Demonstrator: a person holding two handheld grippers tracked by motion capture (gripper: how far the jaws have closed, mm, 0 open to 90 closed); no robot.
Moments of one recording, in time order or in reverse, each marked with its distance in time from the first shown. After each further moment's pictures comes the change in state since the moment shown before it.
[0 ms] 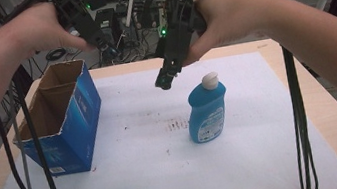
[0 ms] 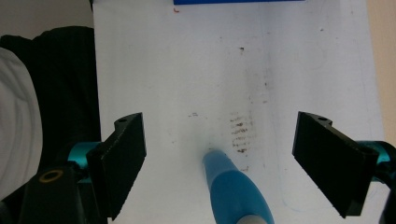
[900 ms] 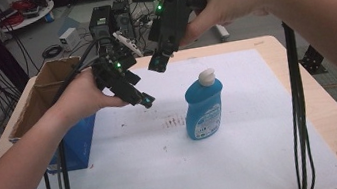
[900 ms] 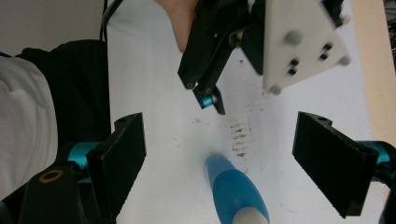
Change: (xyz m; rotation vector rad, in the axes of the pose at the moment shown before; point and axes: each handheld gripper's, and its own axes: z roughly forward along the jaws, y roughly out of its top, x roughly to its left) left arm -0.067 -0.033 0.101 -0.203 -0.144 0.039; right arm 0.004 0.007 -0.030 -0.036 -0.001 -0.011
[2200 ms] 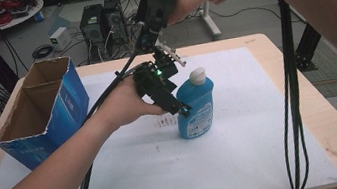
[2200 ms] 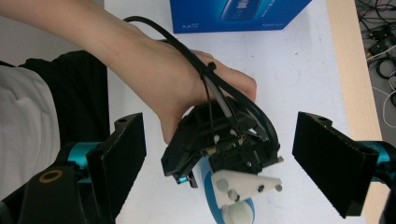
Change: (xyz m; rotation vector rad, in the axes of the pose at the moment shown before) left arm -0.042 0.053 0.067 -0.010 -0.105 0.094; right arm -0.003 0.006 -0.028 -0.024 -0.026 0.003
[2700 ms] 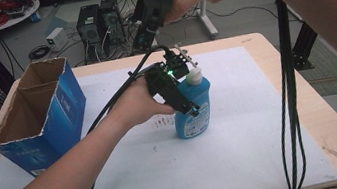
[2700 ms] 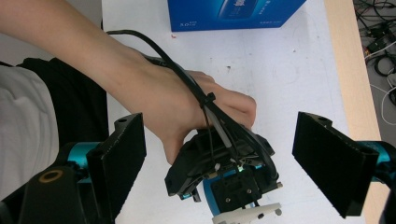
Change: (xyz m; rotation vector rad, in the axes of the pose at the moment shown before) left arm -0.006 0.017 0.021 0.023 0.032 -0.005; right arm -0.001 -0.003 -0.002 -0.001 -0.006 0.008
